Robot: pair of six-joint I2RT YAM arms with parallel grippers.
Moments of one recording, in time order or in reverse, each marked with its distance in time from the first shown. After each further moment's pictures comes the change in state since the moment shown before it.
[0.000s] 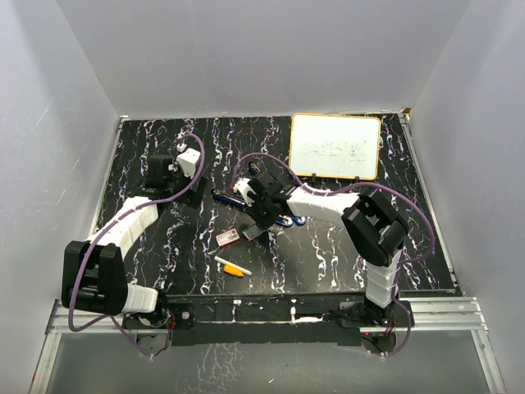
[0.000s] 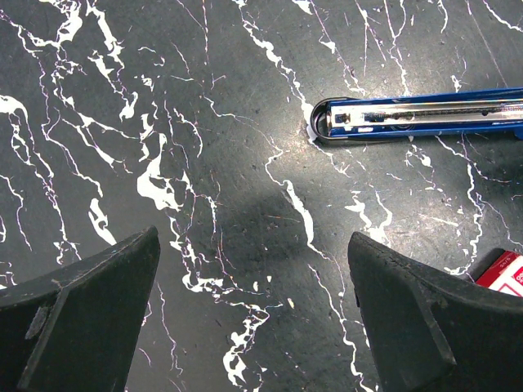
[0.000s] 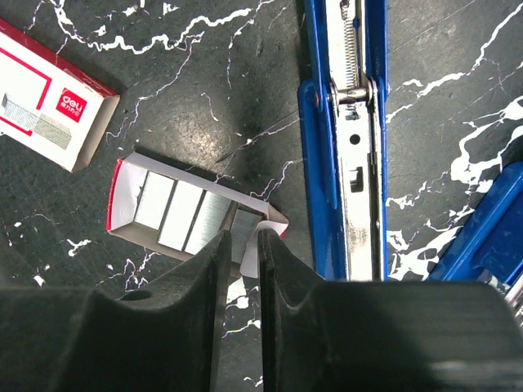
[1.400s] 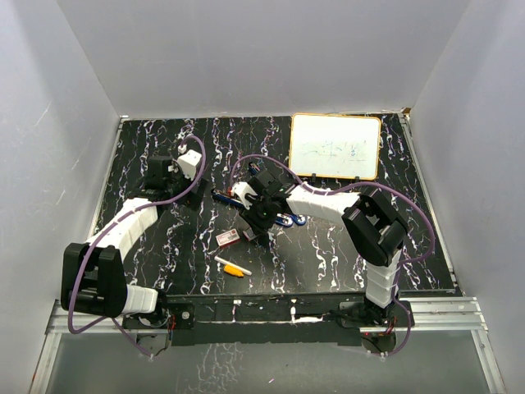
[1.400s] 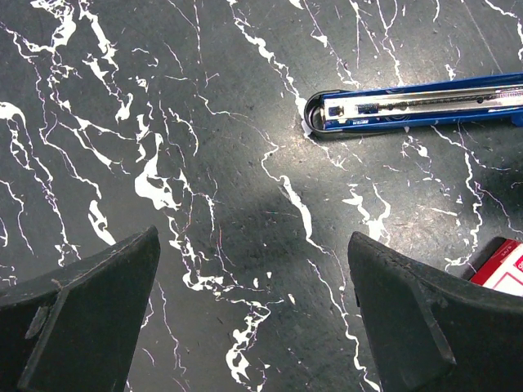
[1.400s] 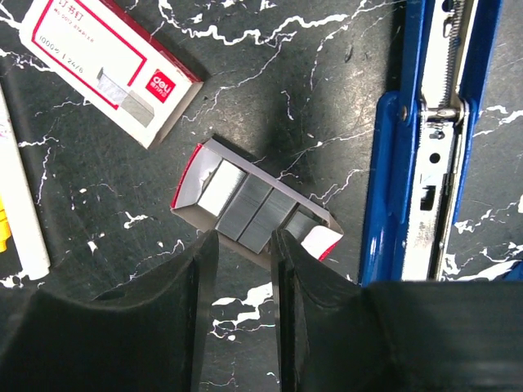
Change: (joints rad) left arm 0.000 -0.014 -0.011 -0.002 0.016 0.032; right arm -0.001 0.006 0.031 -0.062 -0.149 -0.058
